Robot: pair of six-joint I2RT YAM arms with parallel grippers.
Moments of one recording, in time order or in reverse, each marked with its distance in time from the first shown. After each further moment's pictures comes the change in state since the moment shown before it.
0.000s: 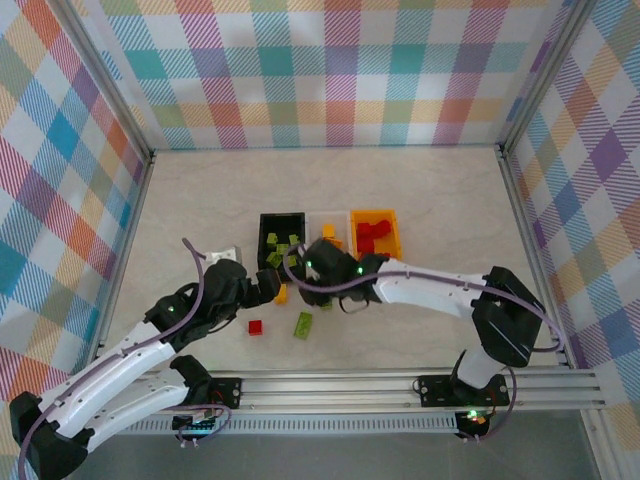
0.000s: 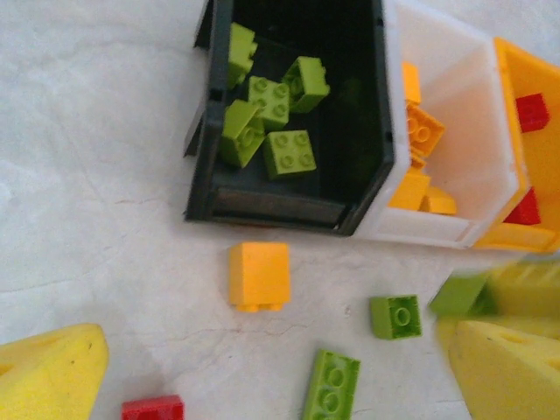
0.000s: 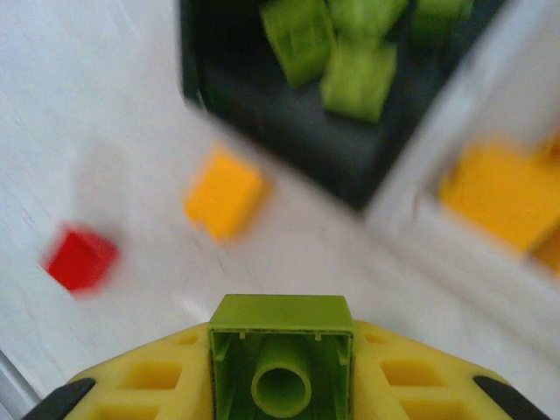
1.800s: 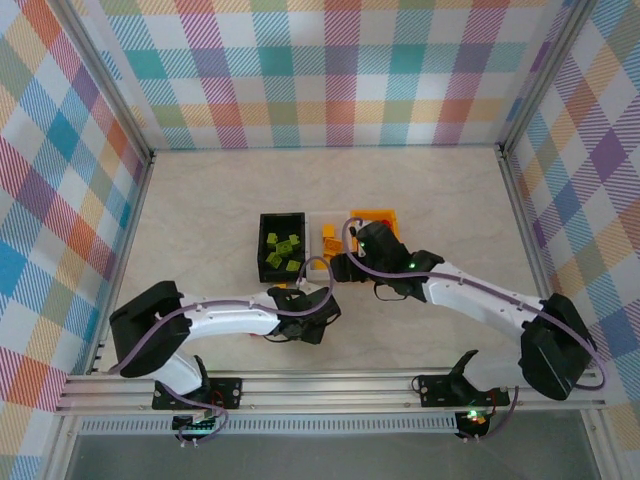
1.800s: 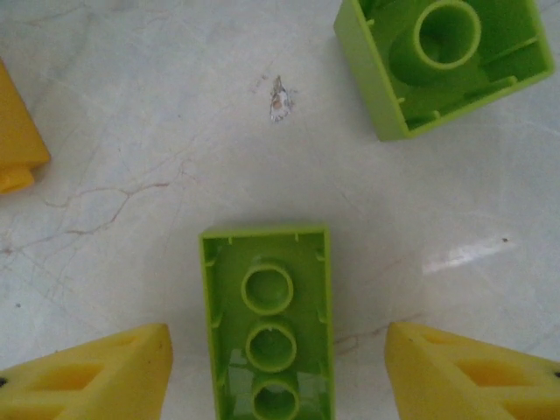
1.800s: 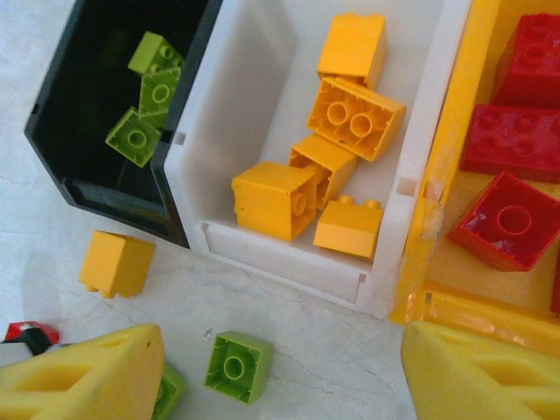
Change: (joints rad) left arm -0.386 0.826 0.191 0.072 0.006 0.067; right arm -0.206 -0.323 -0.341 0.115 0.023 0.142
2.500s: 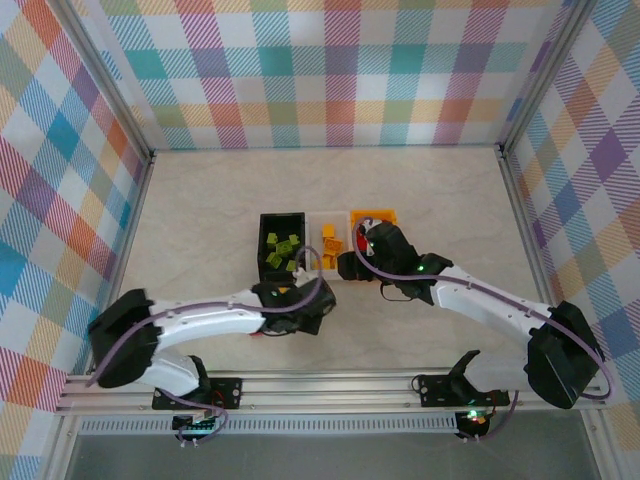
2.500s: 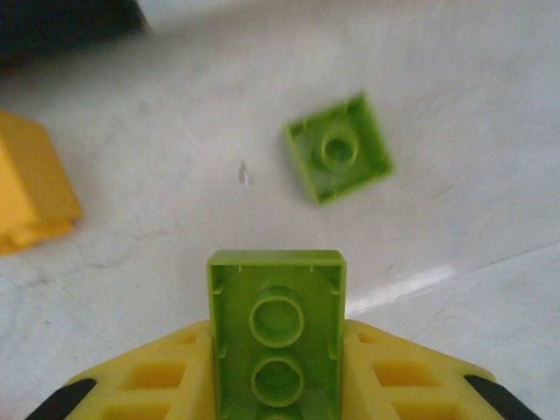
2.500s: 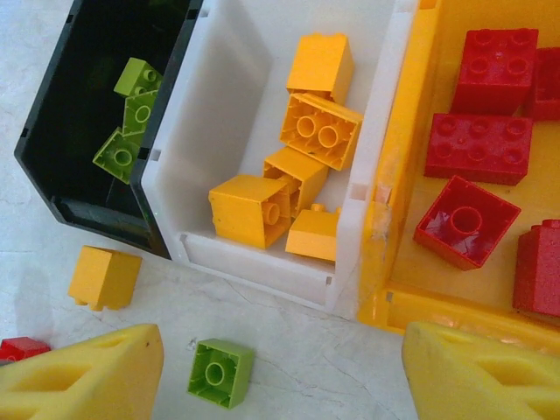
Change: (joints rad) left arm 0.067 -0.186 0.020 0.006 0.024 0.013; right arm -0.037 -0.046 -0.050 0.027 0.000 0.005
